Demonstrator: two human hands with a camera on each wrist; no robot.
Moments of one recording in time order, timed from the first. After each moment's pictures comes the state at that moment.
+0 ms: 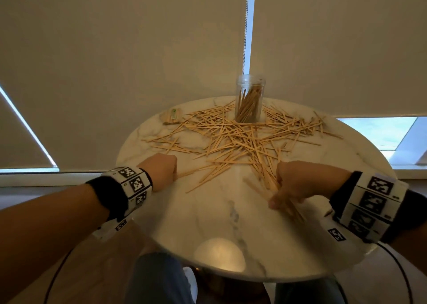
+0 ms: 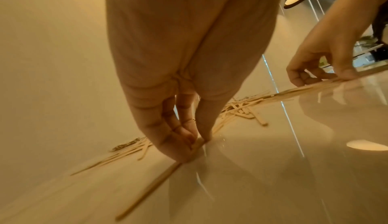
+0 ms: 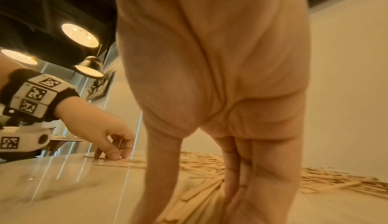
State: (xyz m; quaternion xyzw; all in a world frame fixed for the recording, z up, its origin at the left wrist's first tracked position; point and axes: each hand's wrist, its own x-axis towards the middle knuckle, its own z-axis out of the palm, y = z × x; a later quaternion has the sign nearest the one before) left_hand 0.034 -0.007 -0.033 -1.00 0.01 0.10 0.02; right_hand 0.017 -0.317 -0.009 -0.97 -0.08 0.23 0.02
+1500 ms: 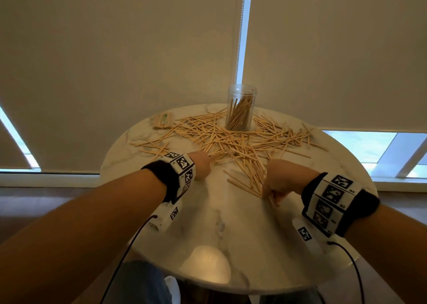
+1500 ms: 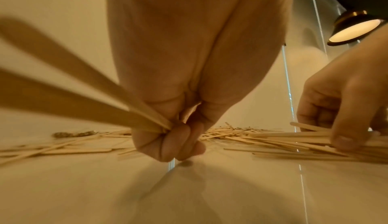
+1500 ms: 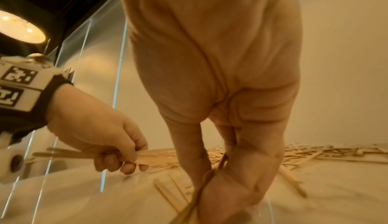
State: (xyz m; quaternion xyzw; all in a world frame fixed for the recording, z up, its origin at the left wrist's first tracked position) left_hand 0.066 -0.115 -0.013 -0.99 0.02 0.15 -0.04; right_hand 0.047 -0.311 -0.008 -0.96 0.03 0.21 0.16
